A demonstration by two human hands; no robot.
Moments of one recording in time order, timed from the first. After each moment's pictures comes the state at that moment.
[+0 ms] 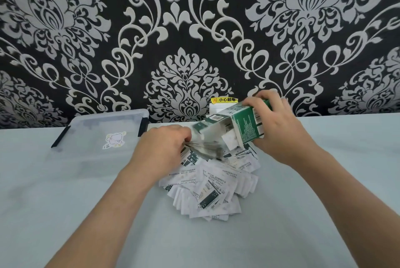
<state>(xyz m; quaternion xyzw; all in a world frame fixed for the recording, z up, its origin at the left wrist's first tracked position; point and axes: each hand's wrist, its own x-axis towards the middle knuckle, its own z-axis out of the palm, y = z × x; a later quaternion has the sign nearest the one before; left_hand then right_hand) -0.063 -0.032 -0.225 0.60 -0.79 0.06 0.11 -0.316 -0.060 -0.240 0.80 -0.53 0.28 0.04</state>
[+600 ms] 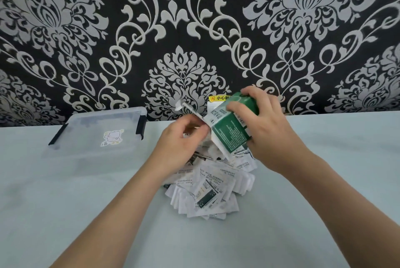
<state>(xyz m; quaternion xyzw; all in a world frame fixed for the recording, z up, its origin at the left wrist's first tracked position) -0.089 -0.031 -0.232 0.55 -0.68 -0.31 0.38 -0.296 -0.040 -0.230 0.82 -0.48 0.28 0.11</state>
